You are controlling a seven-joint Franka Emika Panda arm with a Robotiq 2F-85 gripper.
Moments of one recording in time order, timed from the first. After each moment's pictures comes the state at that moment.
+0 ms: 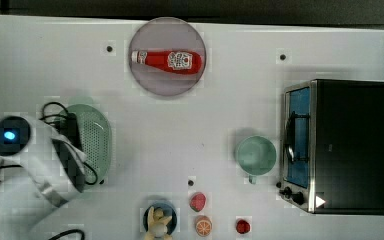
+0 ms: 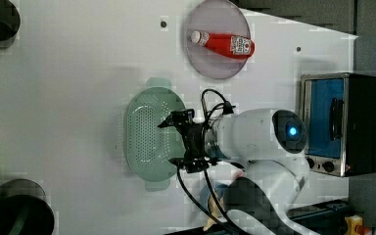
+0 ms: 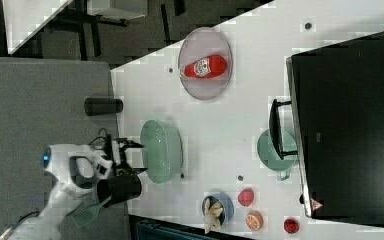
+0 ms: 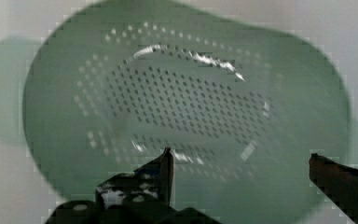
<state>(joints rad) 0.08 0.34 0.55 -2.15 -0.02 0.83 1.17</state>
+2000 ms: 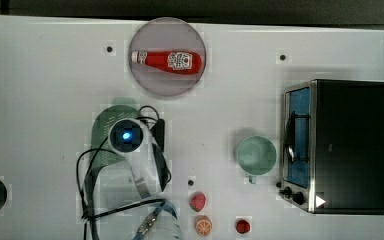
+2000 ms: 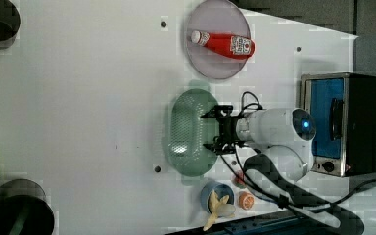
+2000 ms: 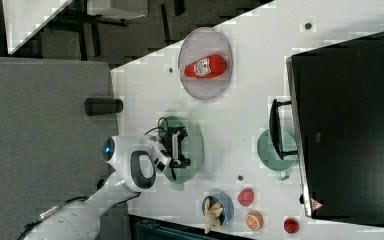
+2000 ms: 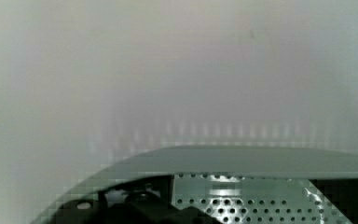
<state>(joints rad) 0.05 0.40 0.24 -2.38 -0.07 1.11 1.15</state>
